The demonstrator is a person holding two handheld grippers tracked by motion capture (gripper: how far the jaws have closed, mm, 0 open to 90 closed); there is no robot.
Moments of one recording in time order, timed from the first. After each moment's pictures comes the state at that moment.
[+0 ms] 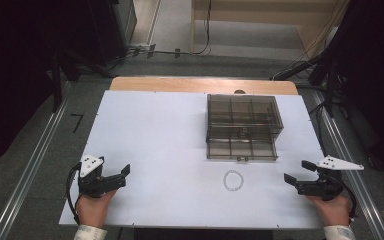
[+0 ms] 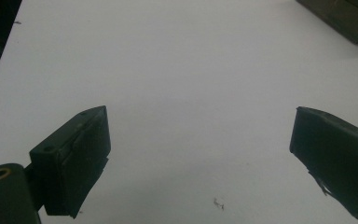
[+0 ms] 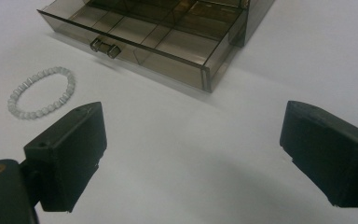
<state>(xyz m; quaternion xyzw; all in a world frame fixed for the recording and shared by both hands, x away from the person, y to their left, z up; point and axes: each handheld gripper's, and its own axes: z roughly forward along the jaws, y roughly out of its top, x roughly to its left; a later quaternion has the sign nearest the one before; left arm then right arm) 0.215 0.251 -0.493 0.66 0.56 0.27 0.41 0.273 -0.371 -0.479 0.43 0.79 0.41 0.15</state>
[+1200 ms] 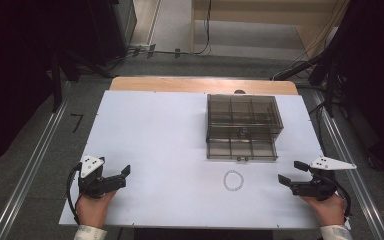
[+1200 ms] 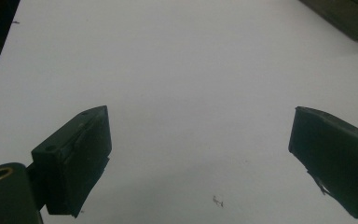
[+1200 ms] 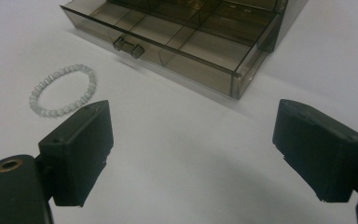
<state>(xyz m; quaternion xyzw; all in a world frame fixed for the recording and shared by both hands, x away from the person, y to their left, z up) 0.214 0.251 -0.493 0.67 0.56 0.27 0.41 0.272 -0.355 -0.478 0.41 0.80 0.42 0.13</state>
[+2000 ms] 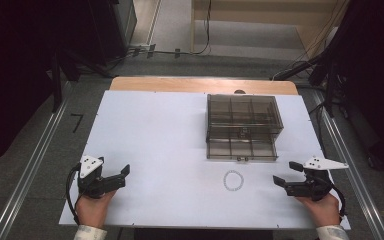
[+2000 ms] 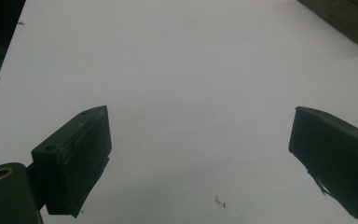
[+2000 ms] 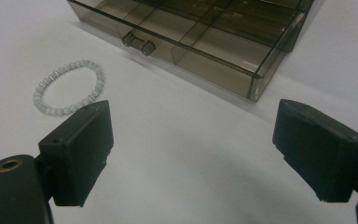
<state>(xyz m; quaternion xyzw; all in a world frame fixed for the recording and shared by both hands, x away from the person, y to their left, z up) 0.214 0.251 -0.493 0.66 0.56 0.28 0.41 0.271 -0.340 -0.479 0.40 0.81 0.40 0.13</state>
